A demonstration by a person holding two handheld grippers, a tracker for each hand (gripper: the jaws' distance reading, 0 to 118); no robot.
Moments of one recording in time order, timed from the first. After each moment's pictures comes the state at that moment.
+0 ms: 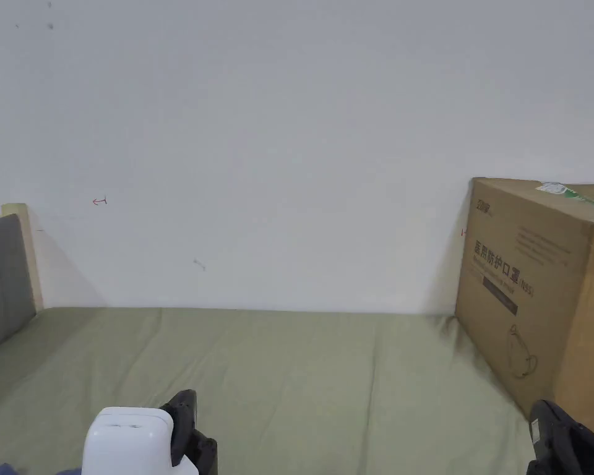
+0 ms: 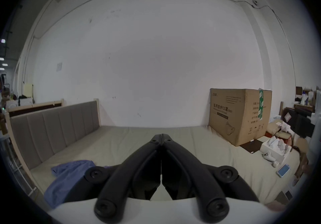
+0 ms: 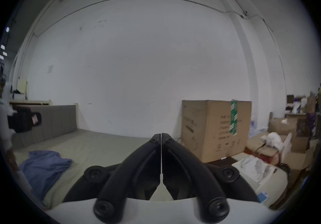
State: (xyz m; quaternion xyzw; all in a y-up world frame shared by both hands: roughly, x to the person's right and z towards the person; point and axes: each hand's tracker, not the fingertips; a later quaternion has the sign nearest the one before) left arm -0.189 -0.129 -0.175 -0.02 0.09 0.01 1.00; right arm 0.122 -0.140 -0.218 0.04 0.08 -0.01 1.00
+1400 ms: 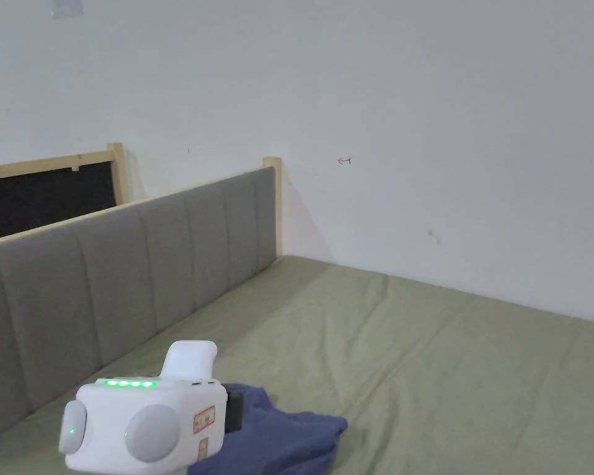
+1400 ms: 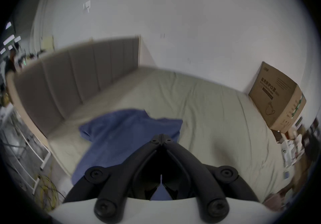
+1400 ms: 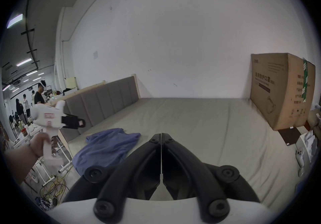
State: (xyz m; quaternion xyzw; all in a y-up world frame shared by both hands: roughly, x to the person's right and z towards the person) left arm -0.510 -0.204 -0.218 -0.30 0.20 0.16 0.92; right arm -0.043 -0.173 -0.261 -0.17 0.32 -0.03 0.93
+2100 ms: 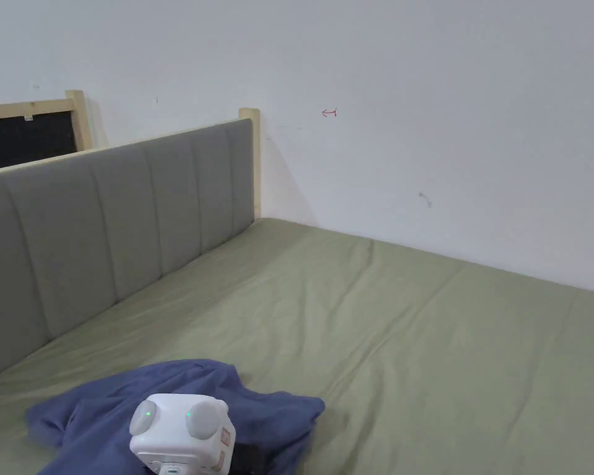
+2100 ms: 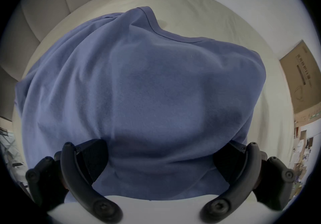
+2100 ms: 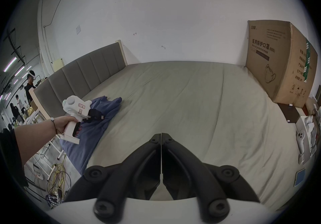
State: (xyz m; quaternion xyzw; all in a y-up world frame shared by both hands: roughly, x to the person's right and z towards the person) left arm -0.576 -0.401 -0.353 -0.53 0.21 0.19 0.80; right arm -0.047 -0.244 -0.302 -0.31 0.29 0.00 0.91
